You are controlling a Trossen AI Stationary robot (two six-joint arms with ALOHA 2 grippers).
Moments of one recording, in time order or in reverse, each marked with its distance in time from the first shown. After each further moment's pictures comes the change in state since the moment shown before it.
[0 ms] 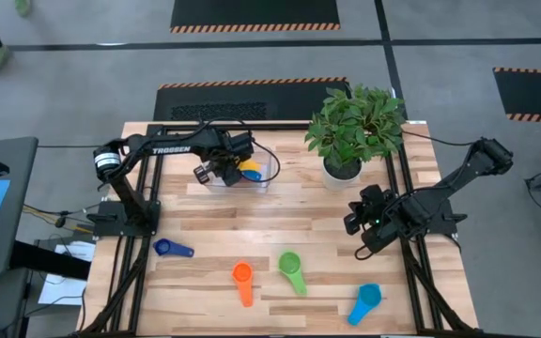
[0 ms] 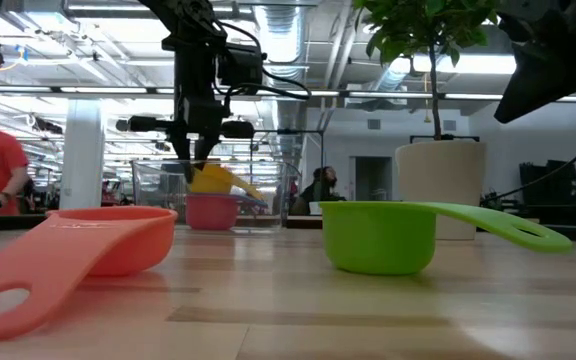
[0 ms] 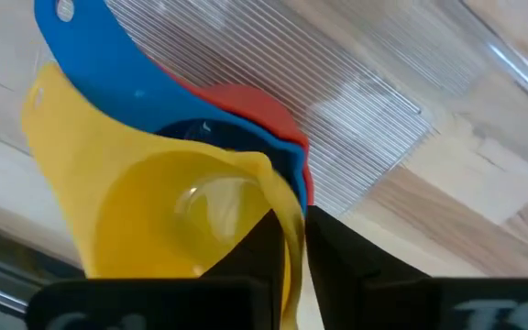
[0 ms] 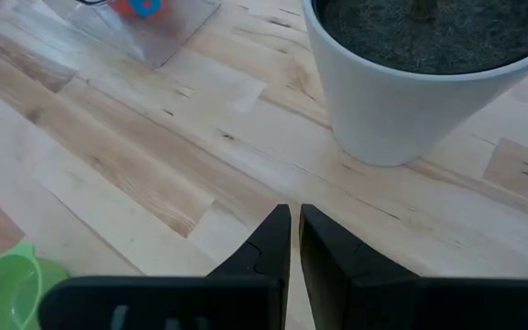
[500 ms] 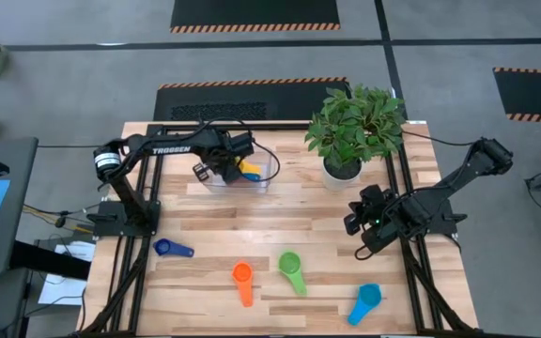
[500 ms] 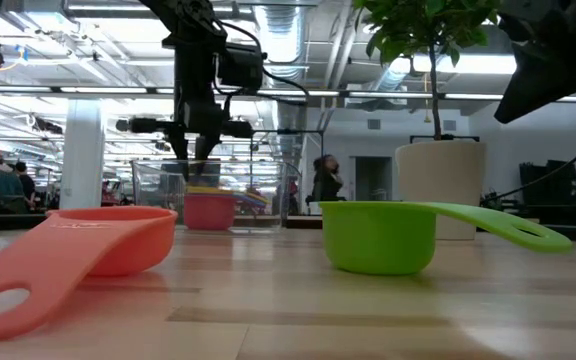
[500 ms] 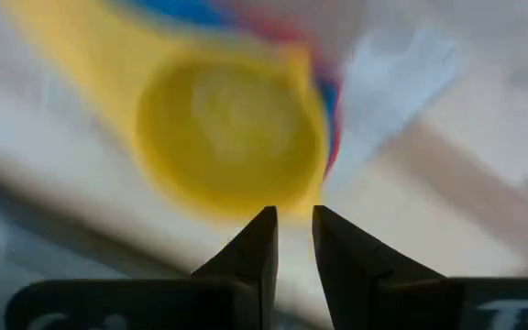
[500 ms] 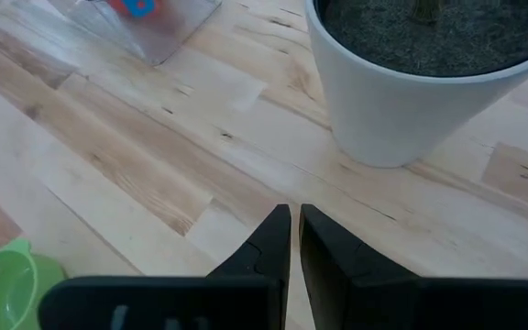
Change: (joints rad) left arm 0.000 0.000 0.003 -0.003 -0.131 -0.028; right arm 0.000 0.000 0.000 0.000 -0.001 -0.021
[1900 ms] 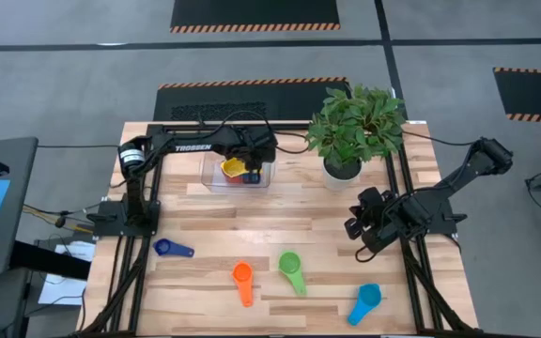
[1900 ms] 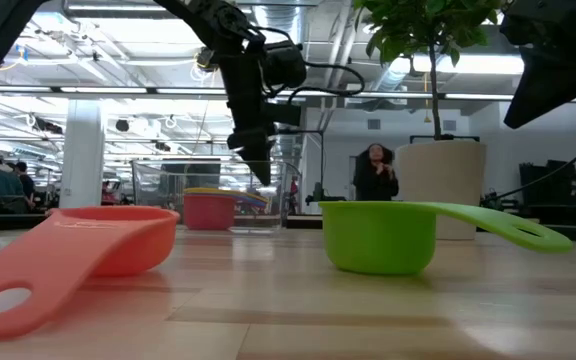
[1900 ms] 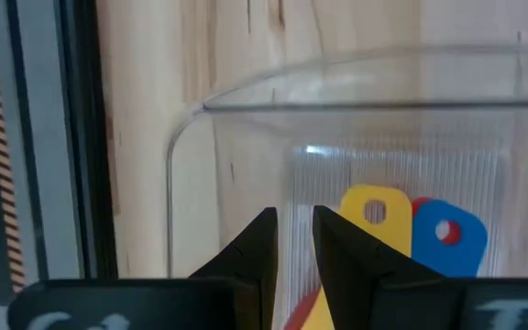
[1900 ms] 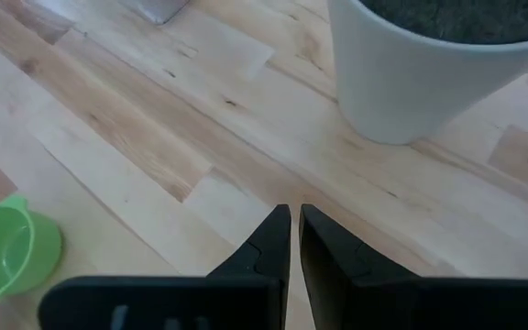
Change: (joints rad) left arm -0.024 0.197 0.207 0.286 0.125 -0.924; right arm 0.006 0.000 0.000 0.003 -0.079 -0.048
